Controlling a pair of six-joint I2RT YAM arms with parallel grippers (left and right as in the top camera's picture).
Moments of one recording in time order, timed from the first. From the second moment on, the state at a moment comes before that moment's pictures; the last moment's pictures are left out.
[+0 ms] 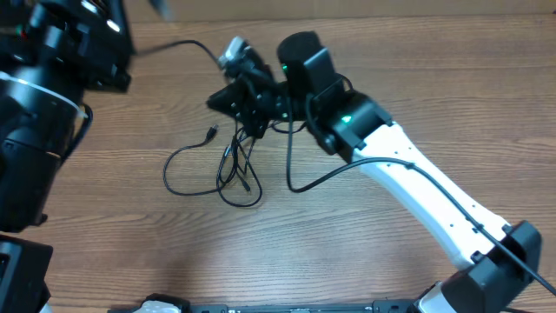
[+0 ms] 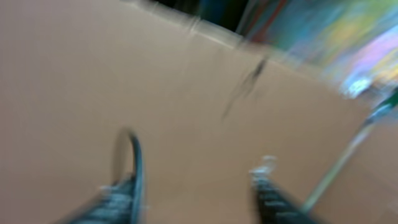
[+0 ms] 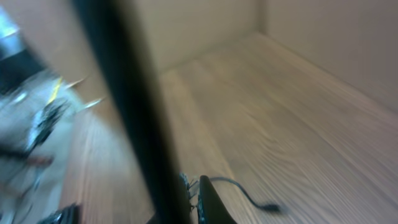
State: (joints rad) left arm -0.24 1.37 2.40 -0.94 0.01 -0.39; right arm 0.65 1.71 1.63 -0.35 -0.59 0.02
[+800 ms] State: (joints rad) left arm -0.24 1.78 2.40 -1.53 0.21 0.05; right arm 0.29 1.43 2.39 -0.96 -0.32 0.14
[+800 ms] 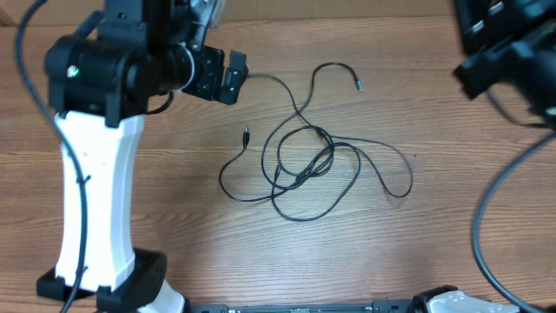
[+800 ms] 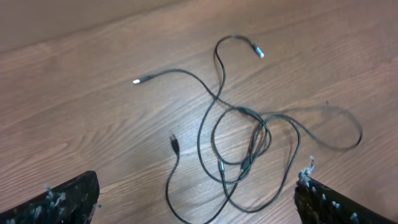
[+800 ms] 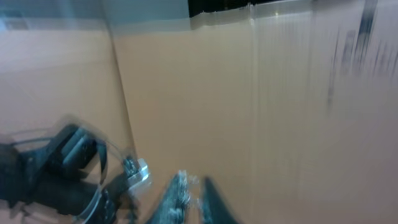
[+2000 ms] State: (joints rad) left arm -0.24 1.74 2.40 -1.69 0.16 0.06; right arm 0.32 1.86 1.36 -0.94 -0.23 0.34
